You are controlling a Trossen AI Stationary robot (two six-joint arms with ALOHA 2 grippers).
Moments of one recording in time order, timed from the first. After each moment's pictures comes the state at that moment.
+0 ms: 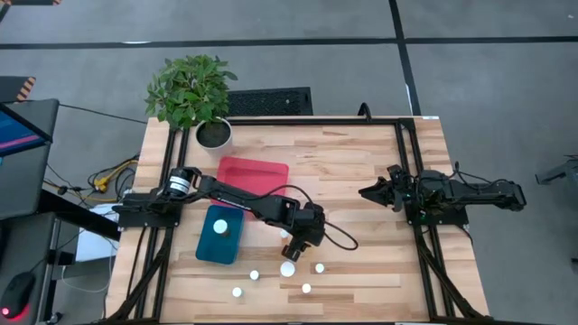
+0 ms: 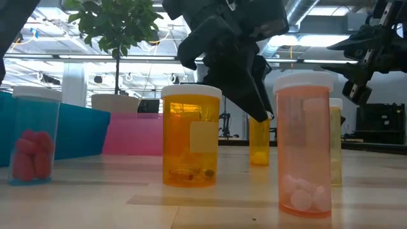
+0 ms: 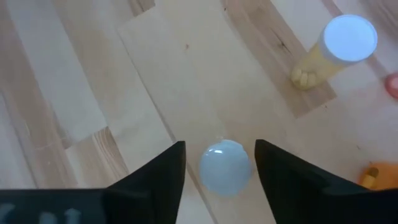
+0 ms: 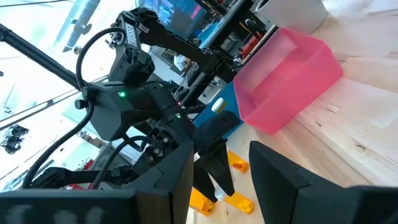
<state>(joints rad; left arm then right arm) -0.19 2.15 1.67 -0.54 0.07 0.32 -0.01 0.04 0.01 0.04 -0.03 0.91</state>
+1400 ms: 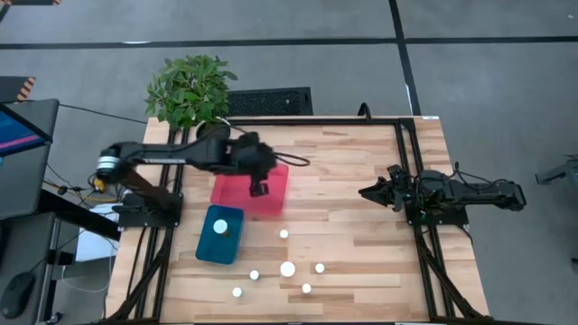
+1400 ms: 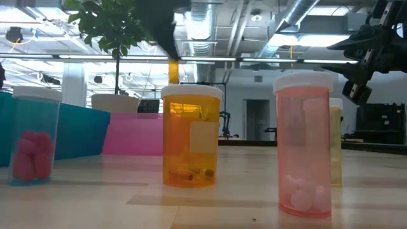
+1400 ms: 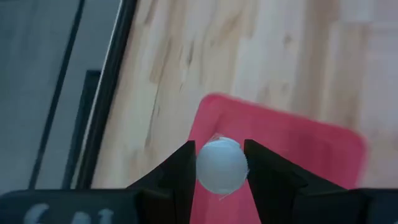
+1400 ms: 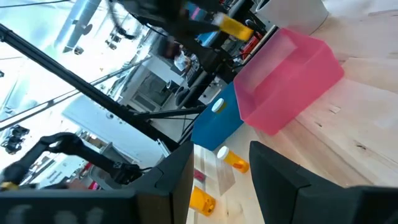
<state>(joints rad) 0.07 1.53 1.38 -0.87 -0.34 0.03 -0.01 0.04 0.01 0.04 -0.03 0.91</state>
